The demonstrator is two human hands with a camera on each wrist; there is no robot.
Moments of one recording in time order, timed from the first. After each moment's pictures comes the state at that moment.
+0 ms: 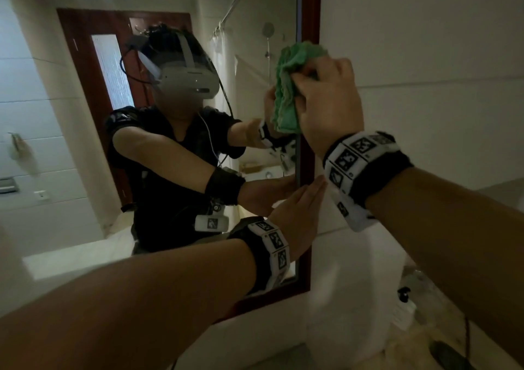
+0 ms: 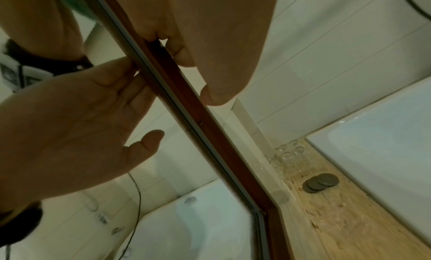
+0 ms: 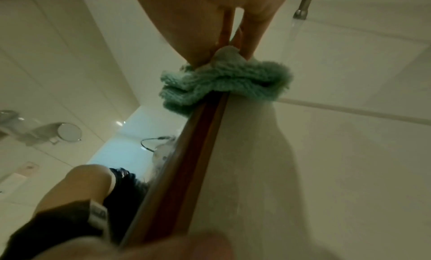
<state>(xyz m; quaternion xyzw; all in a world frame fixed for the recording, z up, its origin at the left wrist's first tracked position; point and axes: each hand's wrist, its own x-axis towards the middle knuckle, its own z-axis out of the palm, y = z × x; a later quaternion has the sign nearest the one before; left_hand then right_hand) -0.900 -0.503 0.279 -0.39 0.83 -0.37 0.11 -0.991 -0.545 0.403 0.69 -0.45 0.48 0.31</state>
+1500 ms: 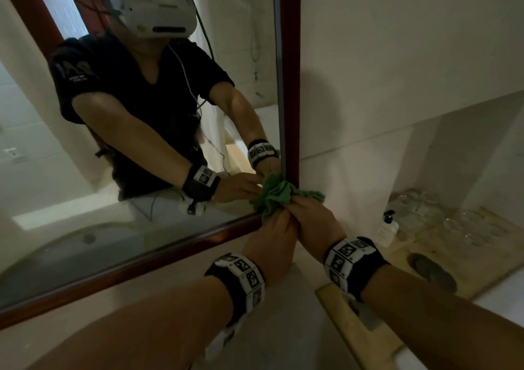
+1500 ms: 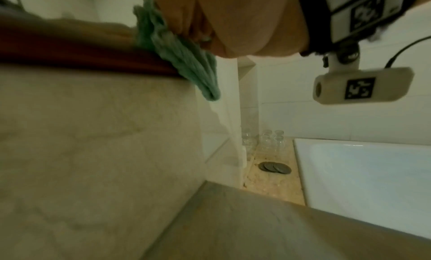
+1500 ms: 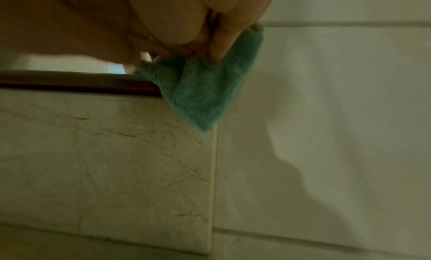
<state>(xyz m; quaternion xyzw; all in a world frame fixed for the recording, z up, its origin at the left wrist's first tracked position) -0.878 -0.480 0.080 -0.44 0.89 -0.05 -0.13 -1.010 -0.503 0.086 0.82 -0.46 0.33 0.02</state>
